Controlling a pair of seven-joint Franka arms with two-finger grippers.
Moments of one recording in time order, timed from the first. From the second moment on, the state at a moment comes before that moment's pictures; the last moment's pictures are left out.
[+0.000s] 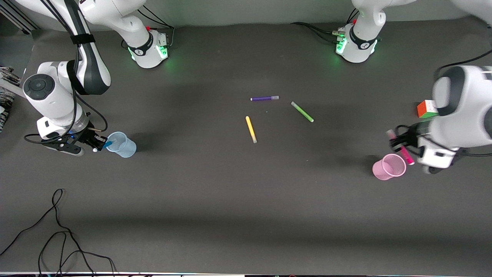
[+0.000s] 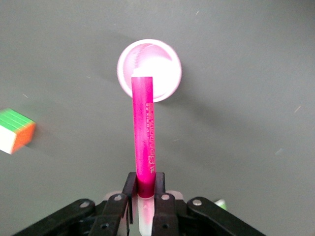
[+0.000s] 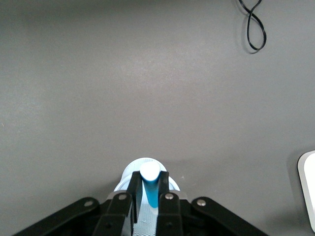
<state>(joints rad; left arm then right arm) 0.17 0.25 -0.18 -1.72 0.02 1.69 -0.40 0.50 0.03 -0.55 -2.31 -0.26 2.46 0.40</state>
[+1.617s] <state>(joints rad) 0.15 0.81 -0.19 -1.21 0.12 1.39 -0.21 0.58 0.02 -0.55 -2.12 -0.22 2.11 0.27</state>
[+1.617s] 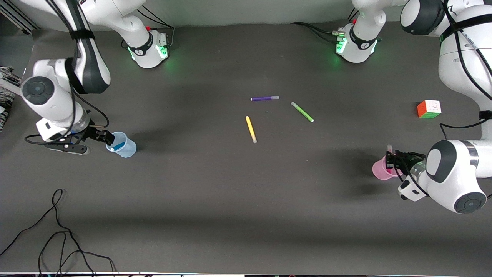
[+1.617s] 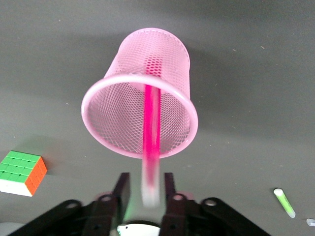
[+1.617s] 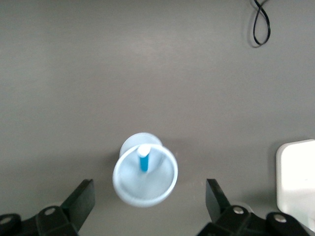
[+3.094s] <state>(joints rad) 0.16 0.16 -0.19 -1.55 0.06 1.62 -0.09 0.53 0.00 -0.47 -1.66 -0.01 1.58 0.13</state>
